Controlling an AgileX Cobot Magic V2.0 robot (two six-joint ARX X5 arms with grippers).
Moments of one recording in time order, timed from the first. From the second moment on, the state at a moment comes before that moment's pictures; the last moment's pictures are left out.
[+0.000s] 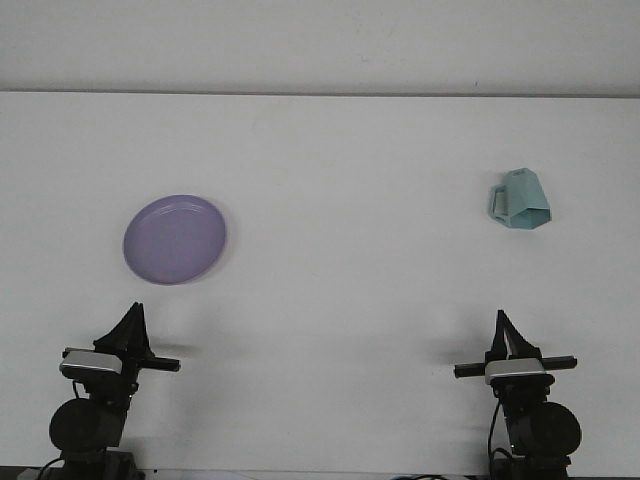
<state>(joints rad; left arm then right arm) -0.05 0.00 0.03 0.17 0.02 0.06 0.05 0.00 0.02 0.01 0.00 -0.18</state>
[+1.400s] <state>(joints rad) -0.05 0.00 0.03 0.17 0.02 -0.03 0.05 0.00 0.02 0.07 0.00 -0.03</state>
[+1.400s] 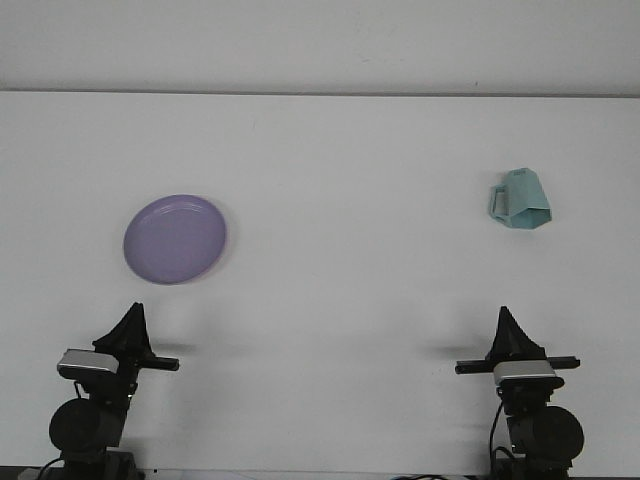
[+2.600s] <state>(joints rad) -0.05 0.00 0.03 0.17 0.02 -0.30 -0.14 0.99 0.47 0.33 0.18 -0.31</state>
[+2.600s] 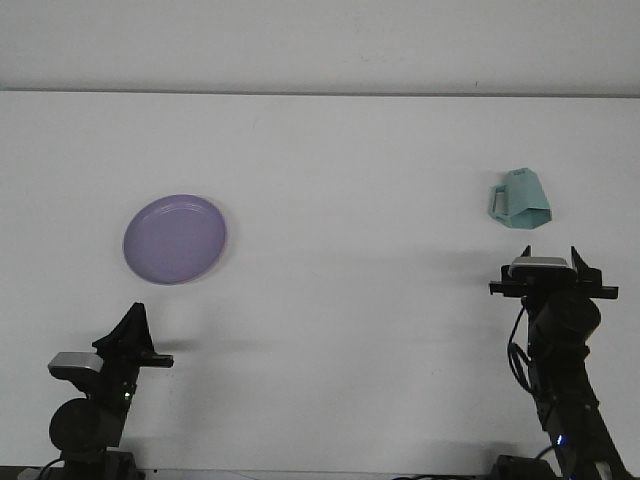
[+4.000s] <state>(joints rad) -0.05 0.00 0.03 0.17 0.02 -0.30 -0.40 2.03 1.05 0.74 -0.34 -0.45</state>
